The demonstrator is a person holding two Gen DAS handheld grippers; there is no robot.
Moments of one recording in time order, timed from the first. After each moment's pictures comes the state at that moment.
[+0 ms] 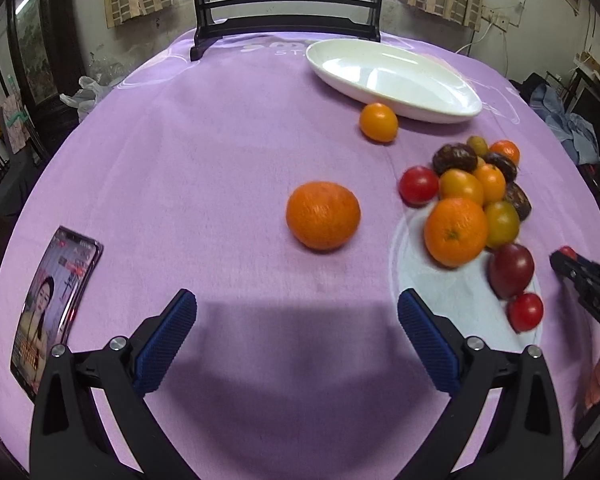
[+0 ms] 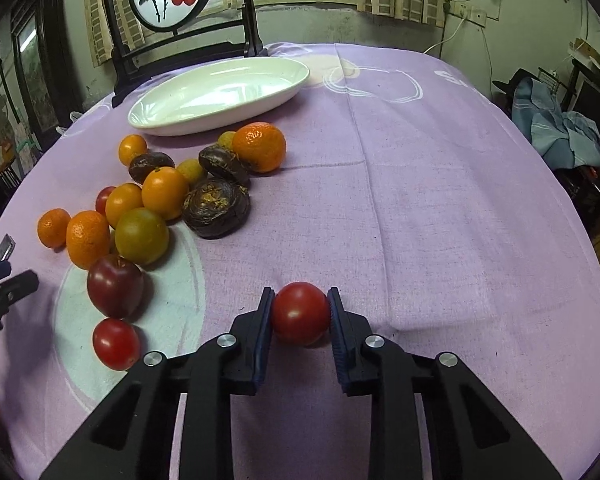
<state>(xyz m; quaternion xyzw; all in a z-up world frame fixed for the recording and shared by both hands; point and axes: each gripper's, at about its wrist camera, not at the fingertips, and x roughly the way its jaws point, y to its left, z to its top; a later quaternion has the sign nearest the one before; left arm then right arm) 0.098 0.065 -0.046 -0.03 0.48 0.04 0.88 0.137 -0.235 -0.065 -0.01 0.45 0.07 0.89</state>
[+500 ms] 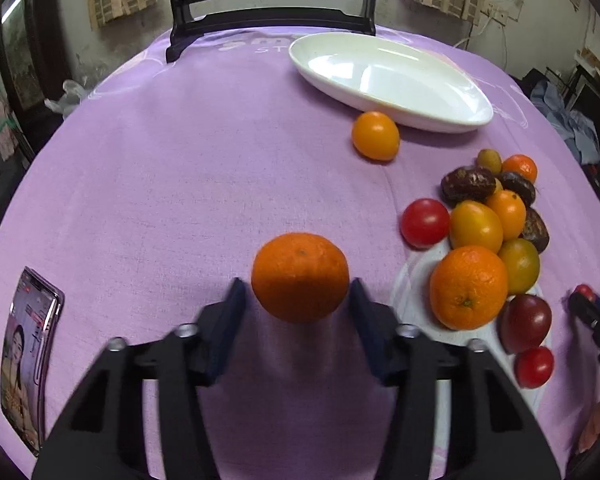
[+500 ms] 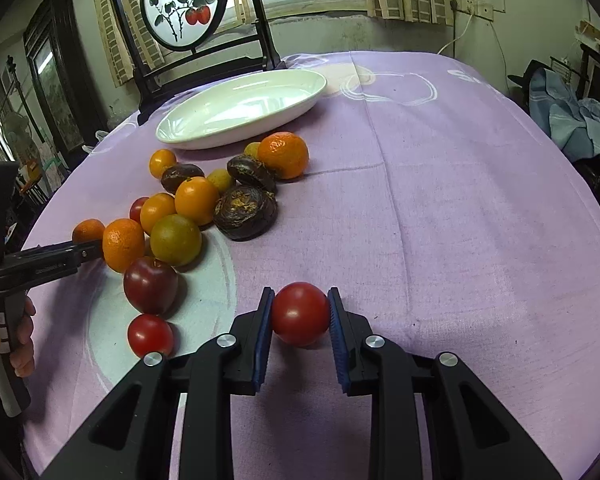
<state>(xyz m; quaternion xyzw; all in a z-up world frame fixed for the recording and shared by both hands) 0.145 0.054 -0.060 -0.01 0.49 0.02 0.87 0.128 -0.237 -0.063 0.03 0.43 0.11 0.89</state>
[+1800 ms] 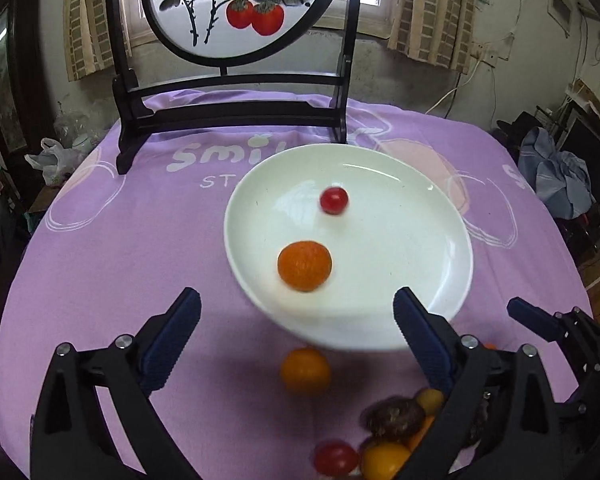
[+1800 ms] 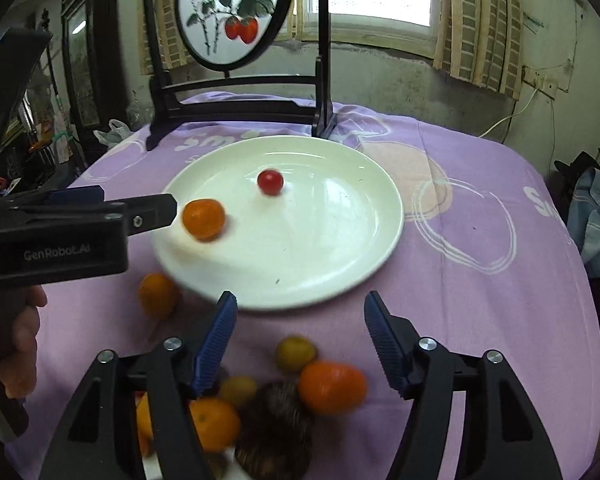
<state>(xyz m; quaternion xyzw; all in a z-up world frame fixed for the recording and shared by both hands) 0.278 0.019 0.019 -0.02 0.42 0.01 0.91 0.263 -0.165 -0.011 -0.06 0.39 0.16 0.90</state>
